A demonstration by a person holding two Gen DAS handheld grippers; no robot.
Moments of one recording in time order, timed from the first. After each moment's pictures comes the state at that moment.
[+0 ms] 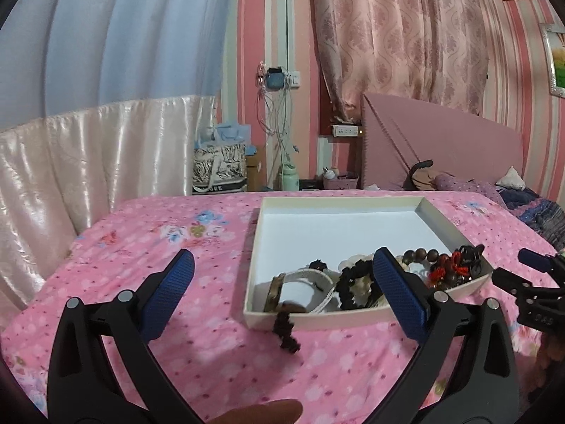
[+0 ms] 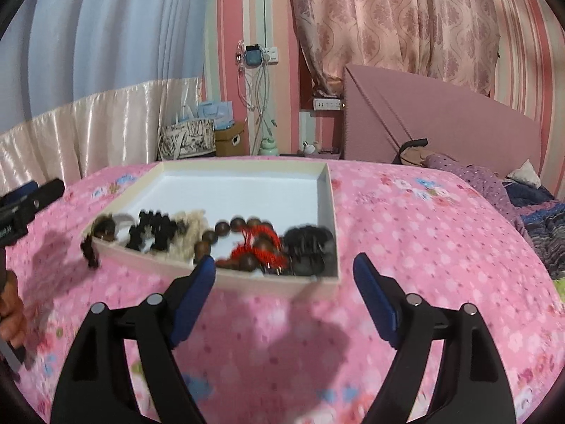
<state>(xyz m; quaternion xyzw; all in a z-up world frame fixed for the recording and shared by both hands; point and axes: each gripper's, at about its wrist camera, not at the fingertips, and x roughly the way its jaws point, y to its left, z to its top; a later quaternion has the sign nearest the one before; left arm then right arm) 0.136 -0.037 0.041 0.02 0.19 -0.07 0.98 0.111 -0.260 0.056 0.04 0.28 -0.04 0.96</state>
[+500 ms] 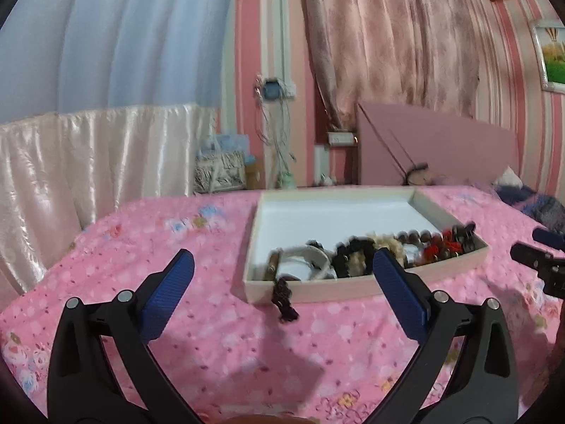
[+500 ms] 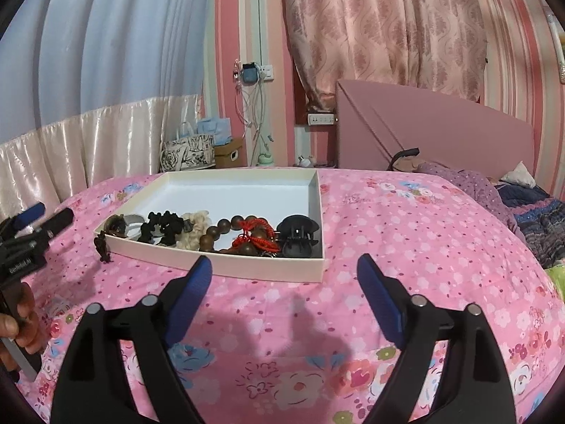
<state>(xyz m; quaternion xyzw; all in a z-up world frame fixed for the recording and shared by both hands) 0.107 -0.038 0.018 0.03 0.16 -0.07 0.98 0.074 -0.266 0.061 0.05 0.23 -0.04 0.97</state>
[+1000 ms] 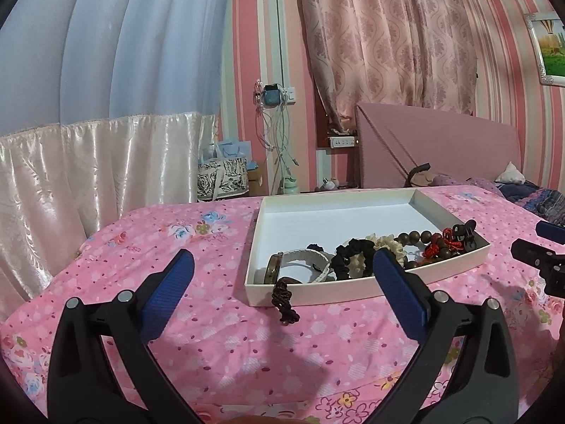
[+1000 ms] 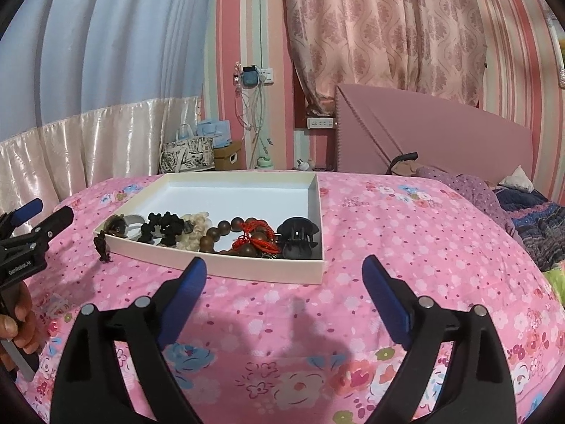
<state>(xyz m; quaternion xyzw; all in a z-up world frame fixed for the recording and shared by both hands) 0.100 -0.040 0.018 0.04 0.14 -0.06 0.99 0.072 -0.263 0.060 0.05 0.23 -0.05 0.97</state>
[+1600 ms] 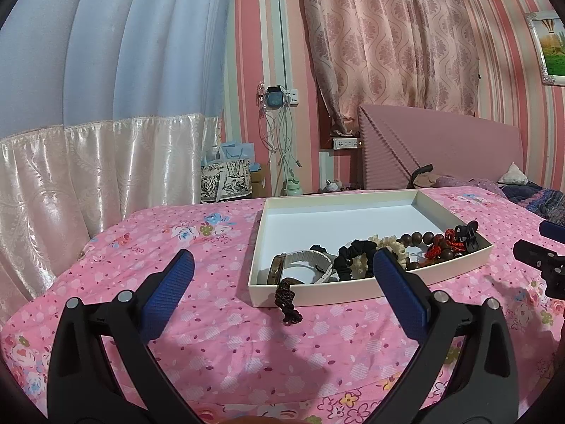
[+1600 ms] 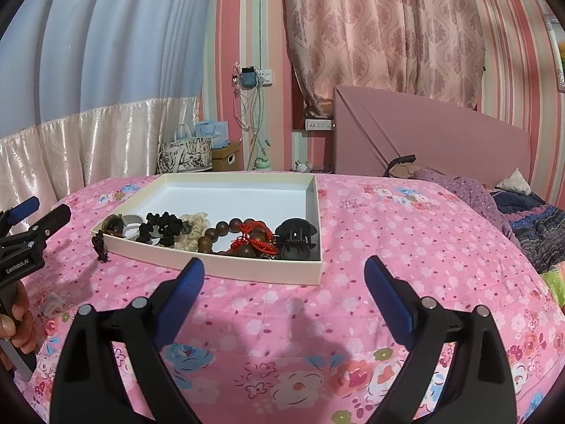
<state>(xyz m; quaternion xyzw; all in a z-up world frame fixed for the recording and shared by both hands) 0.100 -0.039 0.018 0.04 0.14 -0.06 0.99 0.072 -0.261 0.061 0.04 0.23 -0.05 0.97</state>
